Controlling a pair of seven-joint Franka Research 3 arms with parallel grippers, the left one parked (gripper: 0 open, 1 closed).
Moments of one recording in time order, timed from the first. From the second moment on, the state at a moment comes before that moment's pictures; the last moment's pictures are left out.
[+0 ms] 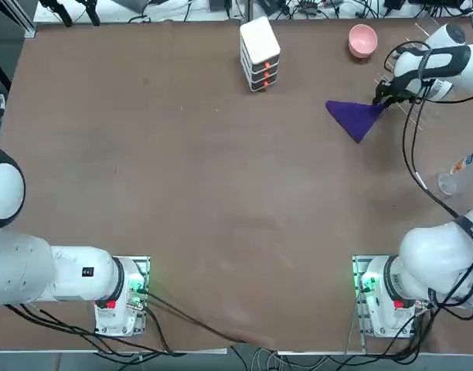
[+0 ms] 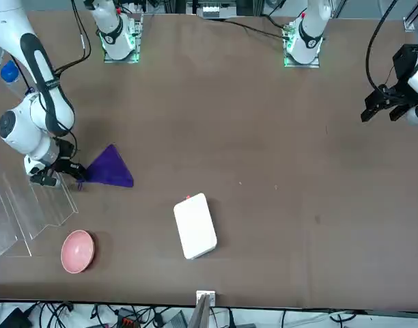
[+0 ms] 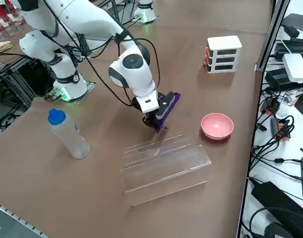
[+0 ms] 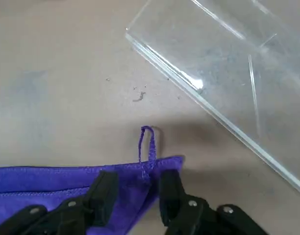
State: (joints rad) arm -0.43 0.46 0.23 -2.12 0.08 2.64 -0.13
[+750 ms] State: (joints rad) arm -0.43 0.46 0.23 -2.12 0.08 2.64 -0.13
